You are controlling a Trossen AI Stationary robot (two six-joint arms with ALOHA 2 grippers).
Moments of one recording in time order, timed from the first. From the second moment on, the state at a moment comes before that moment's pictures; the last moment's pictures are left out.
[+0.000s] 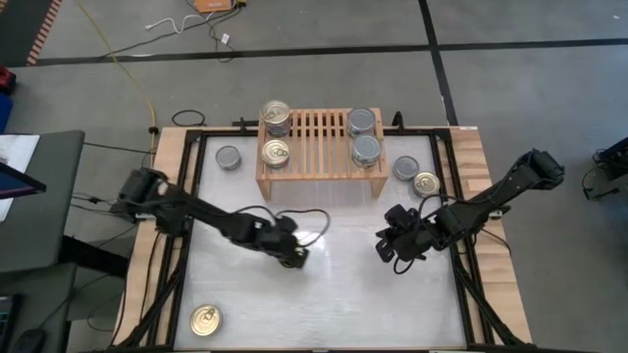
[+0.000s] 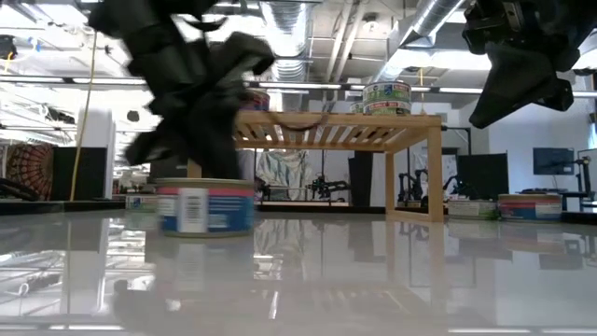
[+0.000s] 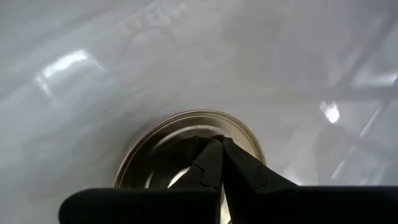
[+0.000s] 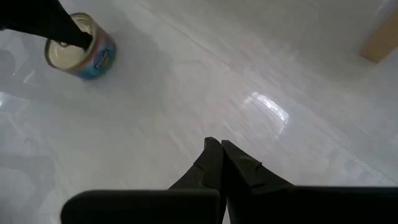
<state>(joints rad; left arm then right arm) -0.28 1.69 0.99 -0.27 -0.18 -1.26 0.48 1.20 0.78 -0.64 0.49 1.22</state>
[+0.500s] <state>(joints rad) -0.21 1.66 1.25 -0.39 -0.17 -0.92 0.48 1.20 0.78 -0.64 0.46 1.20</state>
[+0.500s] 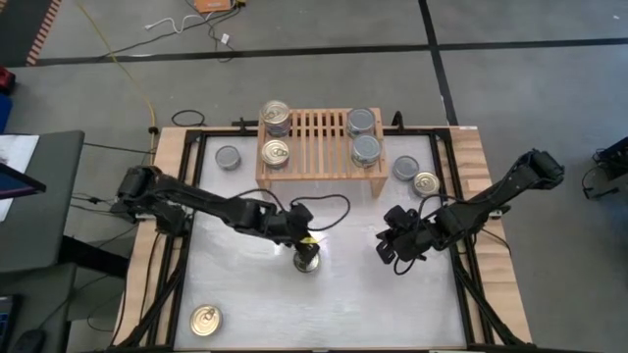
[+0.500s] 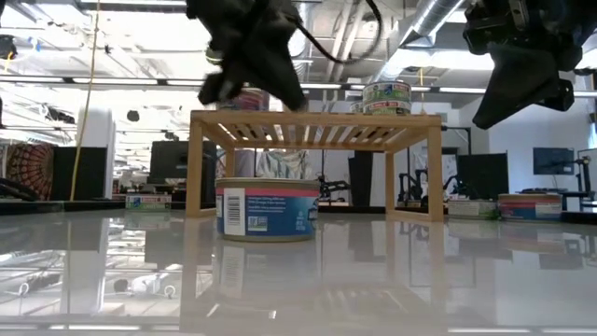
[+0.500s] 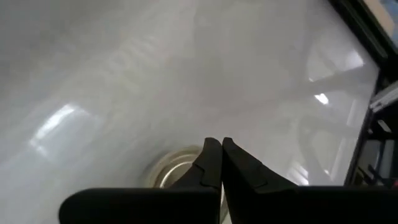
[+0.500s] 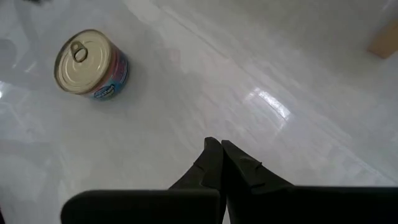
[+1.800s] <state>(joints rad) -0.38 1.49 0.81 -0.22 -0.16 -0.99 0.32 1.74 1.01 -0.08 0.42 1.11</state>
